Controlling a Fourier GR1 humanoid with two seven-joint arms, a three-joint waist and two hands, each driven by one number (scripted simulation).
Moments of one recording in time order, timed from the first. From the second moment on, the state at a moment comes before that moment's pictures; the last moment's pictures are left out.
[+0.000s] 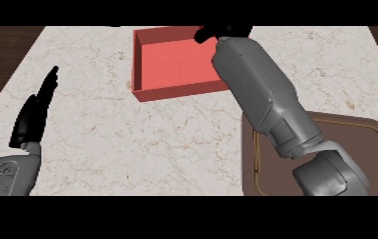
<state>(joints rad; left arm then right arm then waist) -0.21 0.34 0.13 -1.31 -0.26 0.08 0.06 -1.31 0.00 -0.04 -0.38 0.86 -0.59 0.70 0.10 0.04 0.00</state>
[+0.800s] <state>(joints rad) -0.20 0.32 0.12 -1.32 -0.27 0.08 0.07 -1.32 -0.01 -0.18 -0.32 0.75 -0.86 0.42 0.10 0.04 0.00</state>
